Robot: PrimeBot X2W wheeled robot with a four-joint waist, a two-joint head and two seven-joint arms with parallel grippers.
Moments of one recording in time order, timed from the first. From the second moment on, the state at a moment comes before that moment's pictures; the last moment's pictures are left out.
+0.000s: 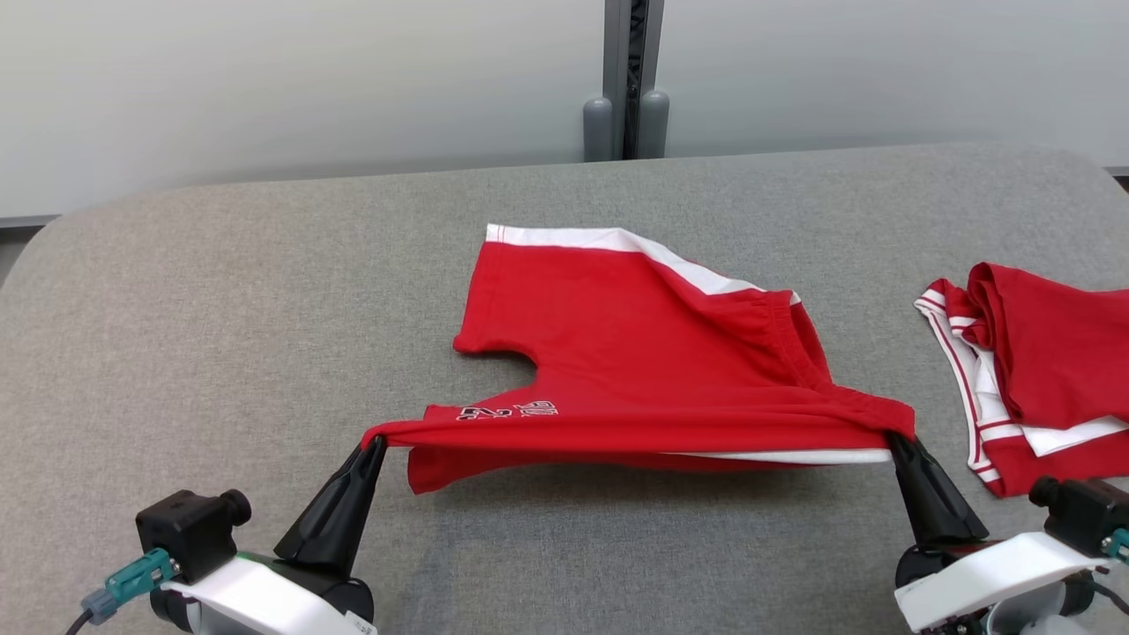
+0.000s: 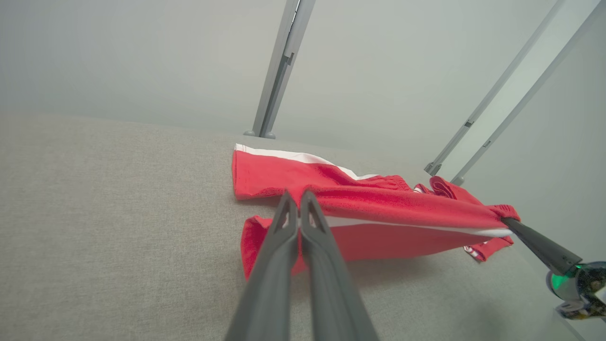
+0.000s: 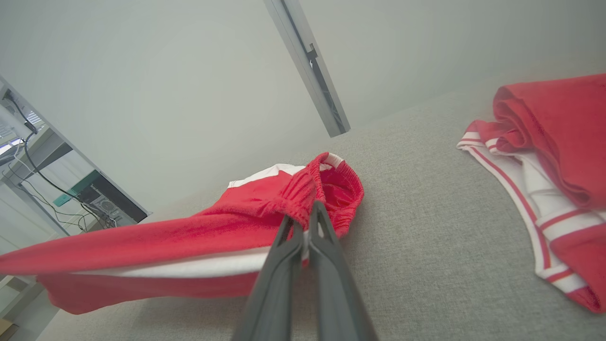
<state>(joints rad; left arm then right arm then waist) -0.14 0.58 -0.68 -0.10 -1.03 0.15 -0.26 -0.11 -0.31 0.35 0.25 0.83 0.13 -0.26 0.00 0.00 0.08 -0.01</state>
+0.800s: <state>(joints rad) -0.48 0.43 -0.68 0.29 -0.95 -0.03 -0.25 -0.37 -0.26 0.38 0.41 0.77 0.13 -0.26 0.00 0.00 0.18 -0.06</state>
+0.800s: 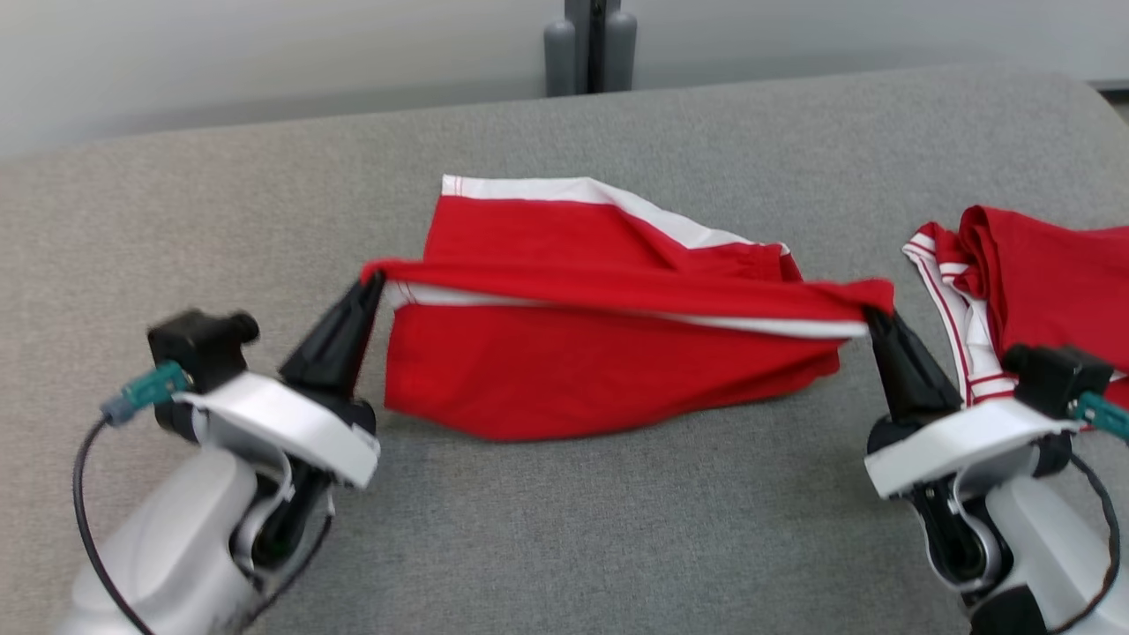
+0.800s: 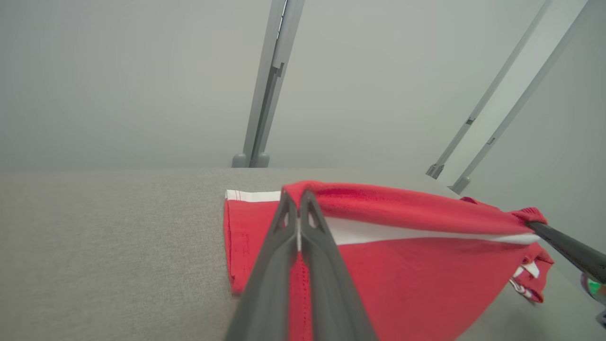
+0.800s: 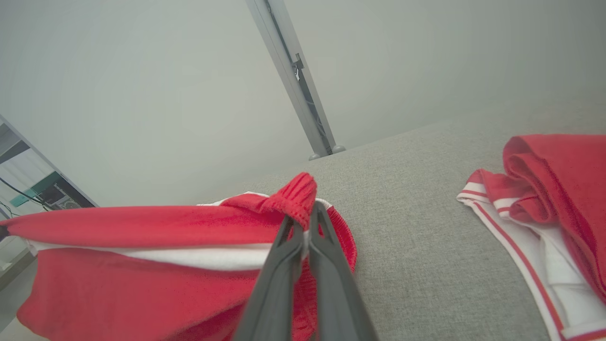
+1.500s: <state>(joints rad) -1.01 0.25 -0.69 0.89 -0.88 -0.13 -0.24 -0.68 -0.17 0.33 0.56 0.74 0.13 -0.26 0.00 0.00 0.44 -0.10</state>
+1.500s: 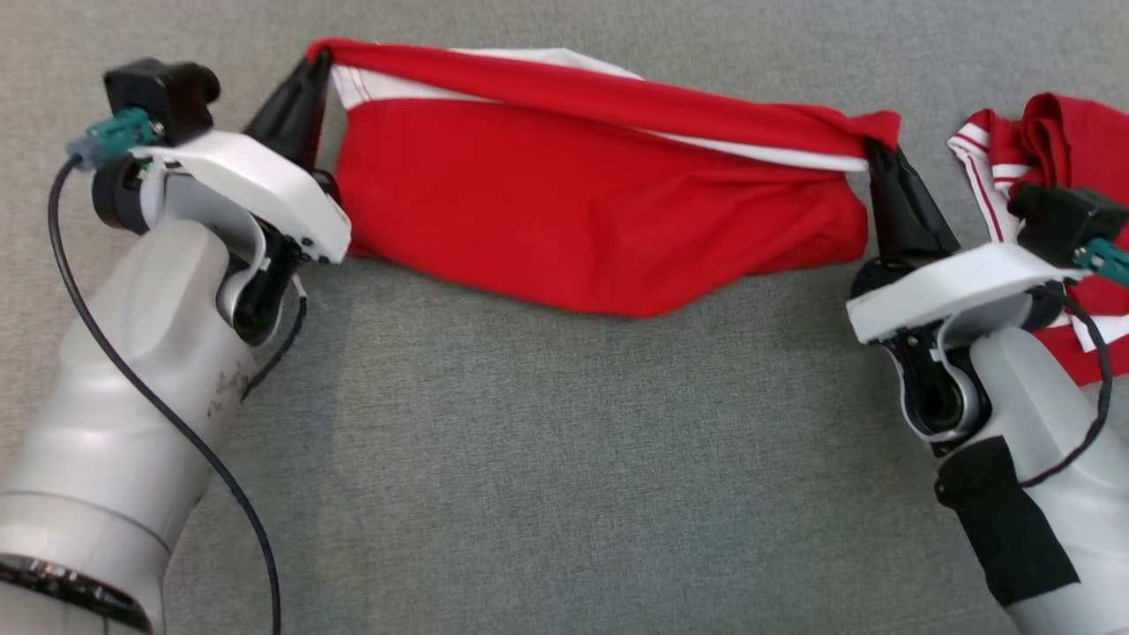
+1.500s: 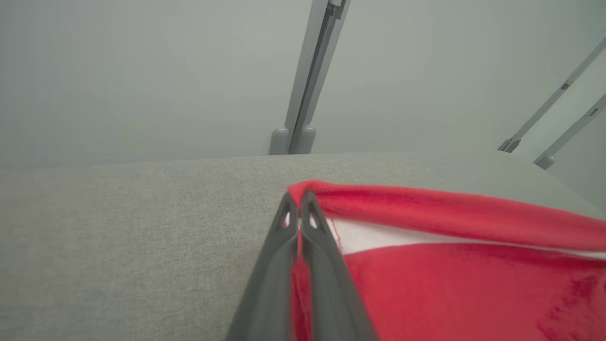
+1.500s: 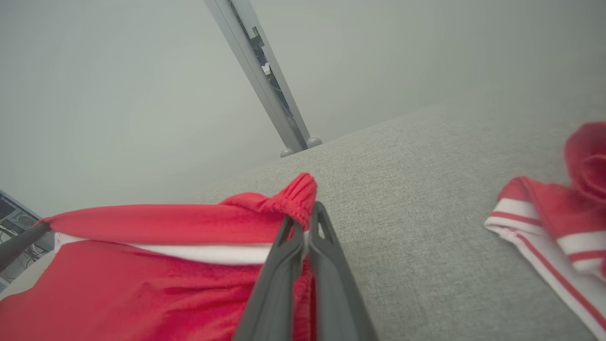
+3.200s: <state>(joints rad) -0.76 0.40 -0.57 0.60 -0.88 -0.12 -0.26 -0.50 -0.19 0.31 0.52 0.70 0.13 -0.26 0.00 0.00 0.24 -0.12</state>
